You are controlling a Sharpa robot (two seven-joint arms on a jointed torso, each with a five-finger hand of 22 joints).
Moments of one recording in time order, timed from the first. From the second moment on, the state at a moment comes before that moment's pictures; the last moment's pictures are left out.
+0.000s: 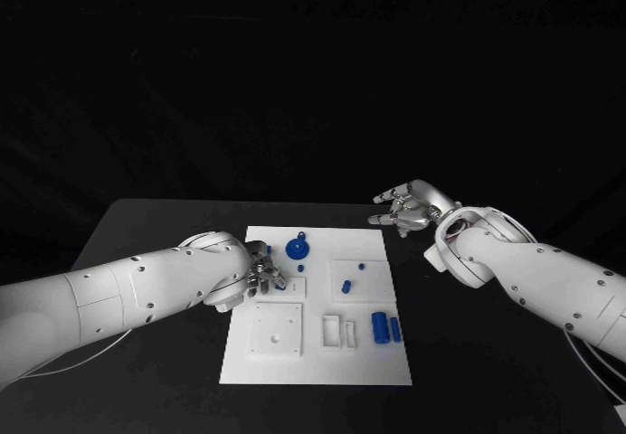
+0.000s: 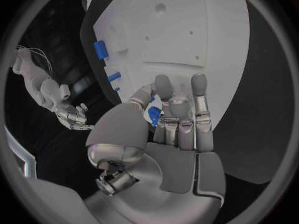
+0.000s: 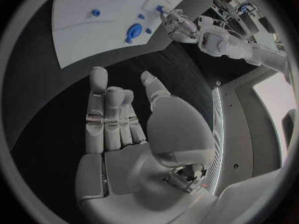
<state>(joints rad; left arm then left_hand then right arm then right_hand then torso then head) 1.32 -0.55 -0.24 1.21 -0.97 -0.07 -0.51 1.07 0.07 0.24 -0.16 0.52 1.15 0.08 0.06 0.54 1.47 -0.08 0.61 0.46 1.40 -0.11 1.14 0.75 0.10 1.28 -0.03 0.38 1.31 0.99 -0.75 0.37 1.33 -1.28 -0.33 -0.11 1.27 -0.08 0.07 -0.10 0.32 0.91 0.12 0.06 0.06 1.11 0.03 0.92 0.98 1.34 -0.04 0.89 0.96 0.11 1.47 -0.06 0.20 1.23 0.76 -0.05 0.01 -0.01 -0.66</state>
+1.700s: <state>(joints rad) 1.32 -0.53 -0.24 1.20 -0.98 -0.05 -0.50 1.06 0.11 0.22 -0.14 0.50 1.15 0.09 0.06 0.93 1.47 -0.08 0.66 0.49 1.41 -0.11 1.21 0.82 0.16 1.26 0.02 0.43 1.31 0.99 -0.74 0.37 1.32 -1.28 -0.32 -0.10 1.27 -0.08 0.07 -0.10 0.34 0.91 0.13 0.06 0.06 1.11 0.03 0.92 0.98 1.34 -0.04 0.89 0.96 0.11 1.47 -0.06 0.20 1.23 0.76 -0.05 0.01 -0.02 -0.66</state>
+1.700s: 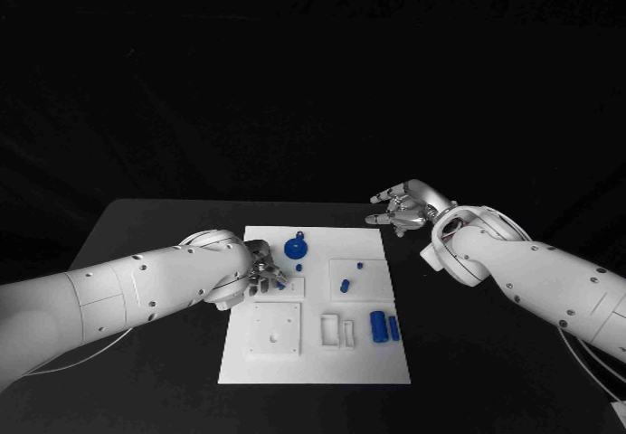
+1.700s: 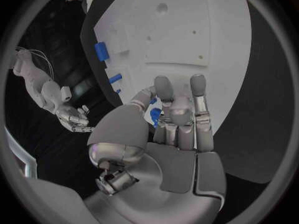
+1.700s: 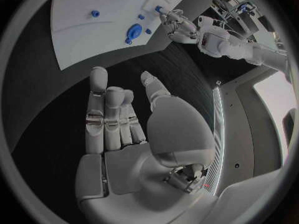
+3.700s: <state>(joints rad) 1.32 -0.51 -0.23 1.15 -0.99 0.03 -0.50 1.07 0.11 0.21 -0.16 0.51 1.20 0.09 0.08 0.96 1.49 -0.05 0.67 0.49 1.42 -0.11 1.22 0.84 0.18 1.25 0.03 0.45 1.31 0.99 -0.73 0.37 1.31 -1.27 -0.32 -0.10 1.27 -0.08 0.07 -0.10 0.35 0.91 0.12 0.06 0.06 1.11 0.03 0.92 0.98 1.34 -0.04 0.89 0.95 0.11 1.47 -0.06 0.20 1.22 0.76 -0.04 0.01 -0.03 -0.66</state>
